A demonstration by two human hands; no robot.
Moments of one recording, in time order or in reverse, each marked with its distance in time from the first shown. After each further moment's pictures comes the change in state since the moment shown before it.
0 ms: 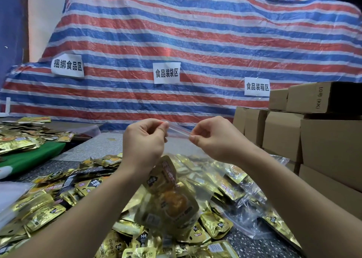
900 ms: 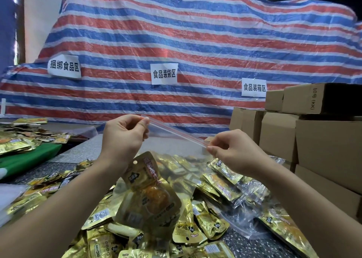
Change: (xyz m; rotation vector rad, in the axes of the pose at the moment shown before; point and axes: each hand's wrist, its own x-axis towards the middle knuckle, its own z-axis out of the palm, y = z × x) left_hand 0.019 -0.004 -0.026 0.019 0.003 -0.004; right_hand -0.026 0.041 -0.013 -0.022 0.006 0.045
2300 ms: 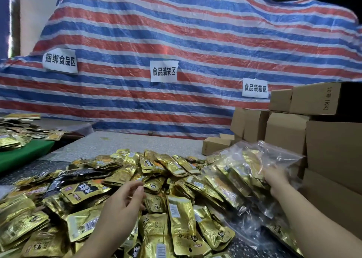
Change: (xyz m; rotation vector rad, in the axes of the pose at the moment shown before) left_hand -0.082 -0.118 -0.014 0.221 -0.229 -0.326; right_hand 0.030 0.230 0.051 0.454 0.643 0.970
